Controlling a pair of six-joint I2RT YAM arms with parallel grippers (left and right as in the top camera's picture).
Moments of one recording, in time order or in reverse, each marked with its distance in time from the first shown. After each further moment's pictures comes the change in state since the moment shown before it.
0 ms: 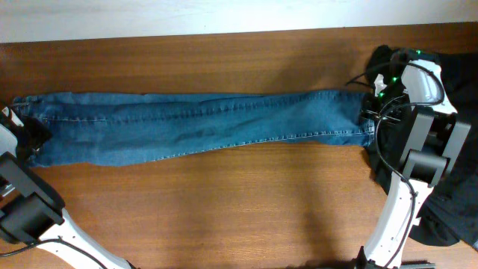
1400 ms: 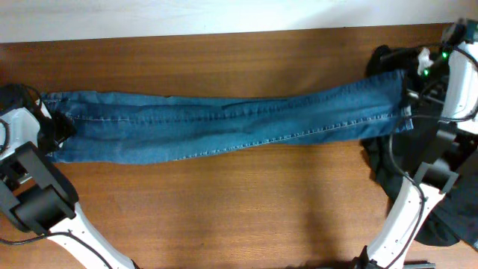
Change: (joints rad) left arm -0.144 -0.004 0.014 -0.154 -0.072 -0.005; right arm -0.080 -0.039 0.469 -0.346 0.041 -0.035
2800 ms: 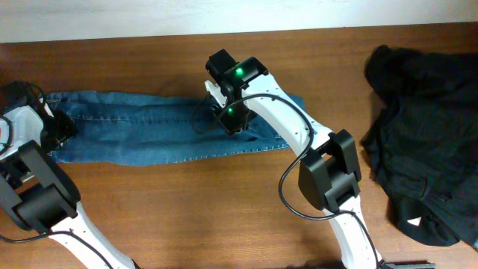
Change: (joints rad) left arm -0.019 0.000 0.000 0.000 -0.040 0.000; right arm 0.960 -0.064 -0.312 0.401 0.014 0.004
